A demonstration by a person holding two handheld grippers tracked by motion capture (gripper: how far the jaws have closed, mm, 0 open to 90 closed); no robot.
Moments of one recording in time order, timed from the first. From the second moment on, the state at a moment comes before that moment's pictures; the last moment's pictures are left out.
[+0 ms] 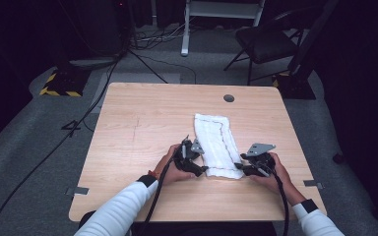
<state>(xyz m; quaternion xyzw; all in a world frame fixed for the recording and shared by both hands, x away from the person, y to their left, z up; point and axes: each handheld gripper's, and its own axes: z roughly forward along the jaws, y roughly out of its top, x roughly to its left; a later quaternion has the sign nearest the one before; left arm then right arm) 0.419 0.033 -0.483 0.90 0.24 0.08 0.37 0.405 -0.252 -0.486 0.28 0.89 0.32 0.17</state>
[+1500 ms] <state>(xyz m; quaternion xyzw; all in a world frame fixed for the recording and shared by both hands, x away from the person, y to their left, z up) 0.427 0.046 -0.462 0.89 0.25 0.11 0.35 0.425 -0.260 -0.460 0.32 0.85 0.38 0.16</state>
